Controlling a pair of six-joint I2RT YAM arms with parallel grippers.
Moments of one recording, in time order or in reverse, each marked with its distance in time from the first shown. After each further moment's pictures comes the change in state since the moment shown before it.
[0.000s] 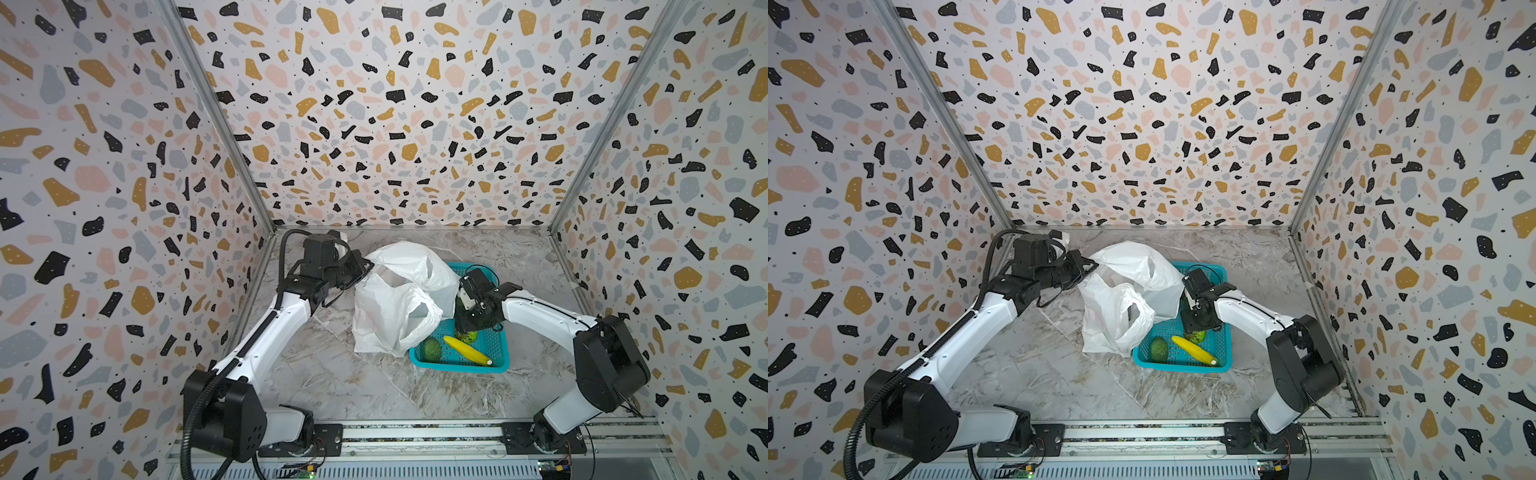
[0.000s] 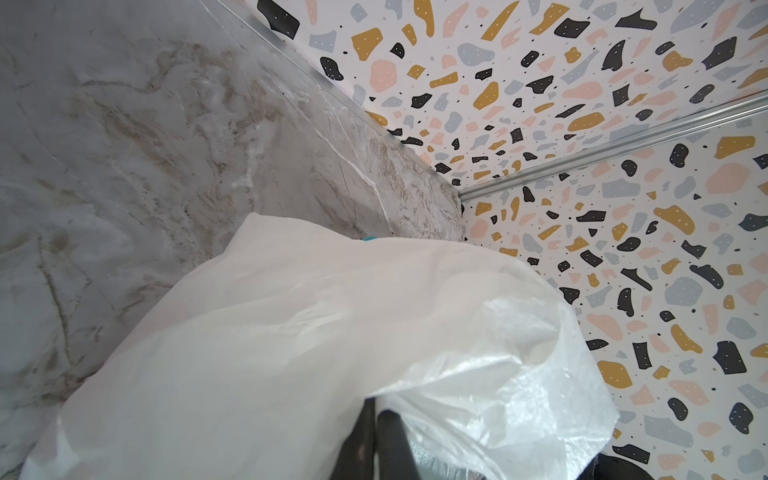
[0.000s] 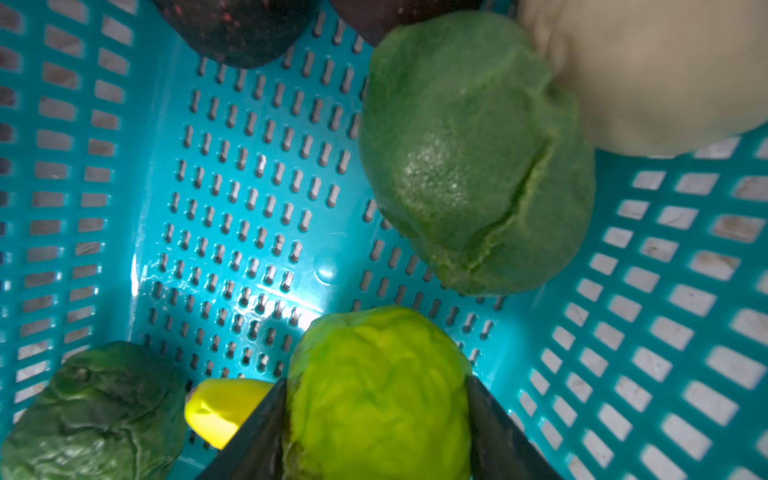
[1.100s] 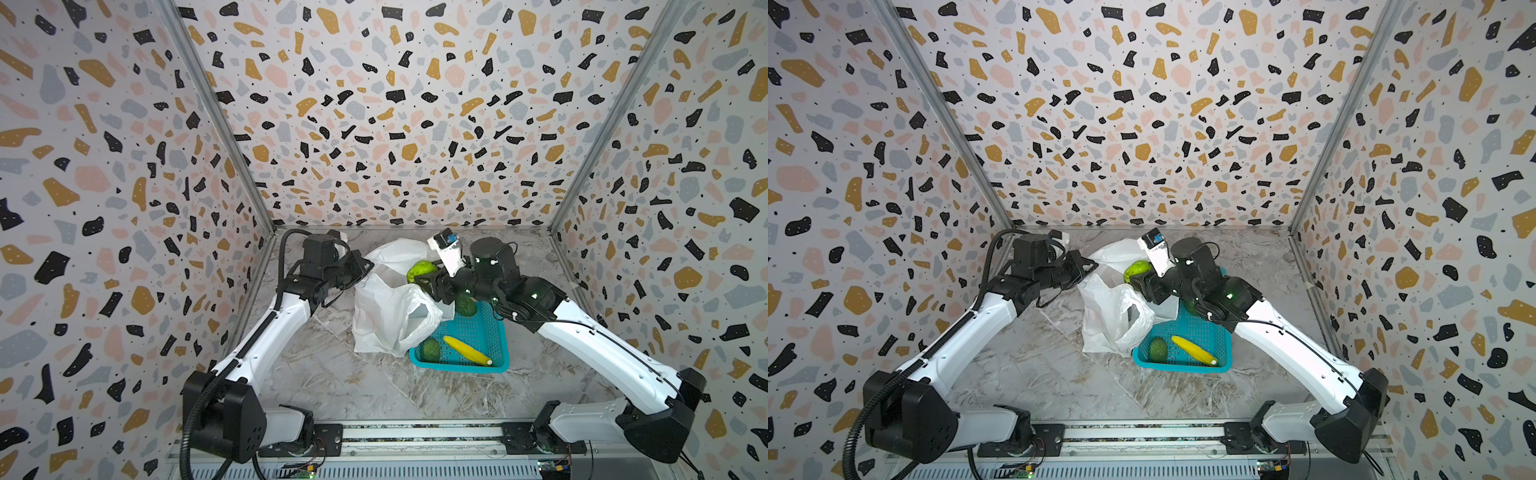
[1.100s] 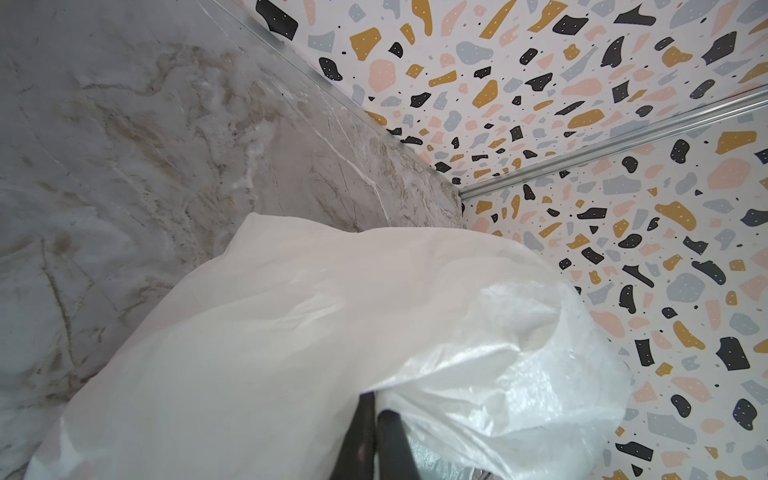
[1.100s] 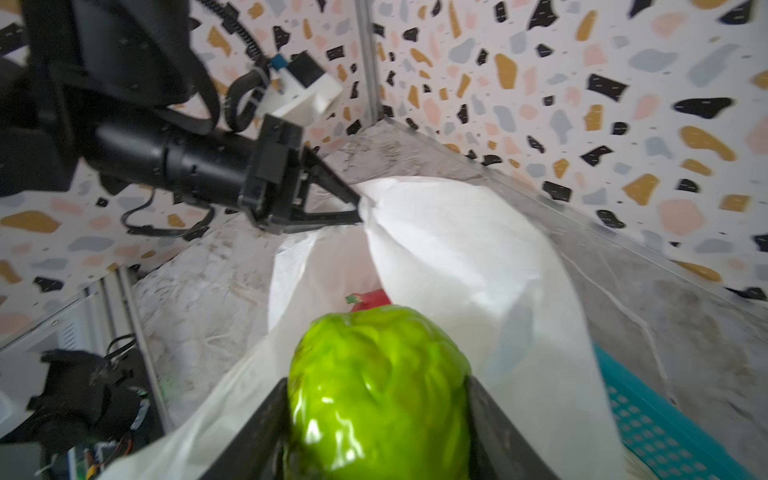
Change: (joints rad) left arm 0.000 -0.006 0.000 -0.005 0.000 0.014; right arm 0.284 -0.275 0.331 0.221 -0.116 -0.174
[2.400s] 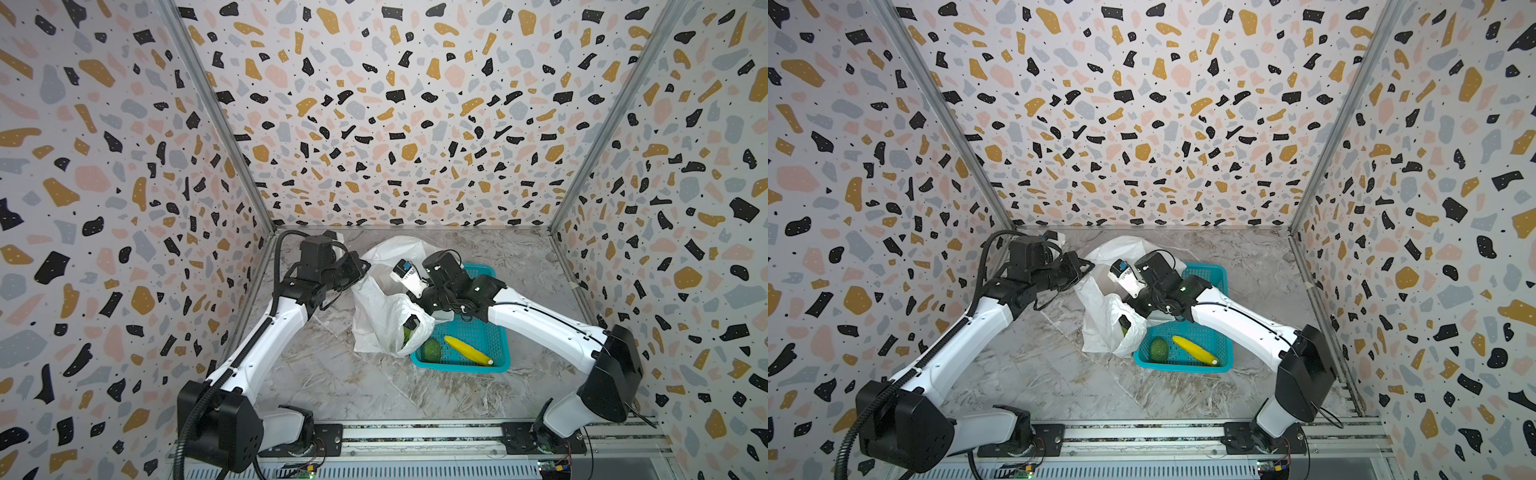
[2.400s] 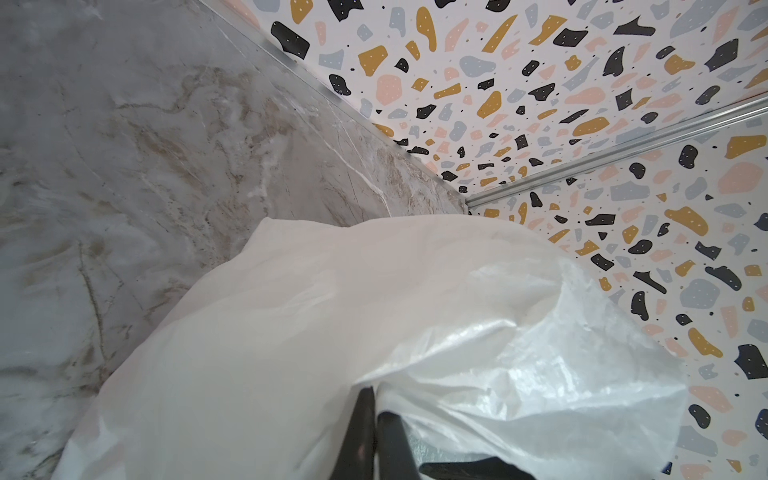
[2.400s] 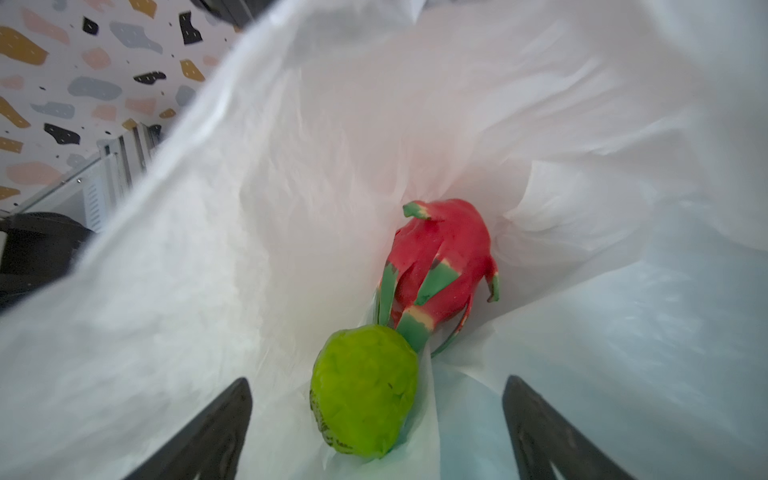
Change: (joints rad) left arm 0.000 -0.041 -0.013 -0.023 -0.049 0.011; right arm 0.017 0.235 0.000 -0.050 -0.161 -0.076
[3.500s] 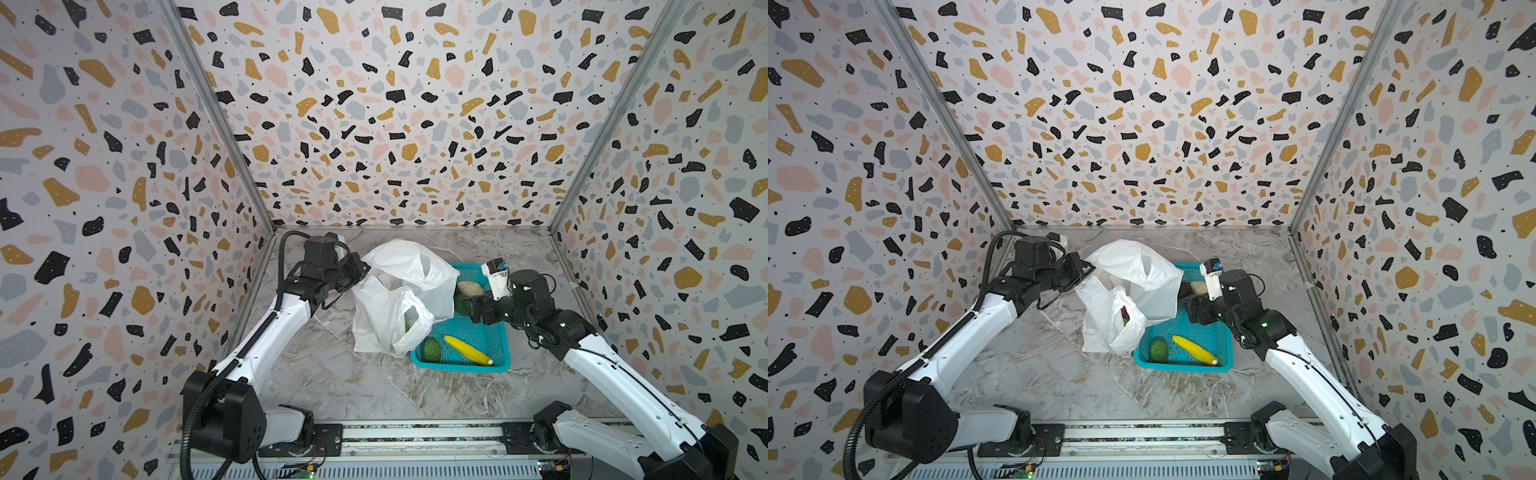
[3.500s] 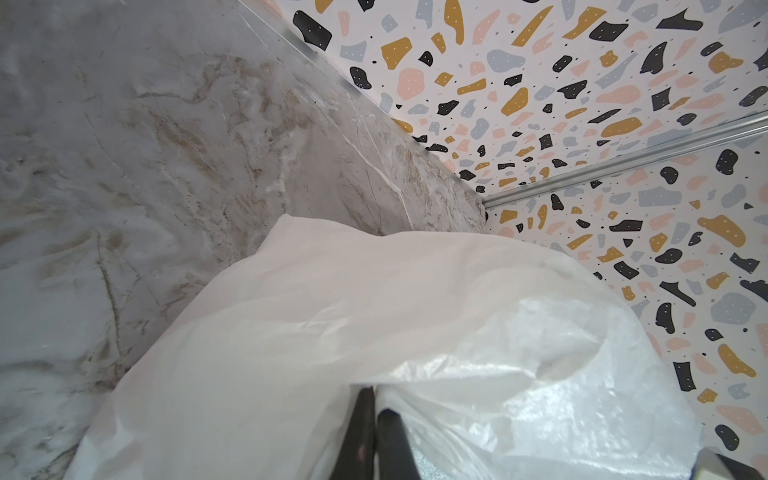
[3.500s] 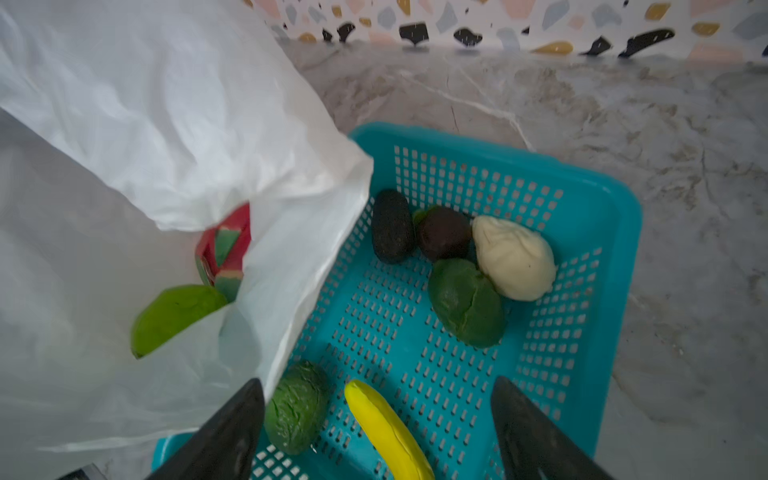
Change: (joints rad) left arm 0.000 0.043 0.001 -0.003 -0.016 -0.002; right arm -0.323 -0.520 -0.487 0.005 0.183 0.218
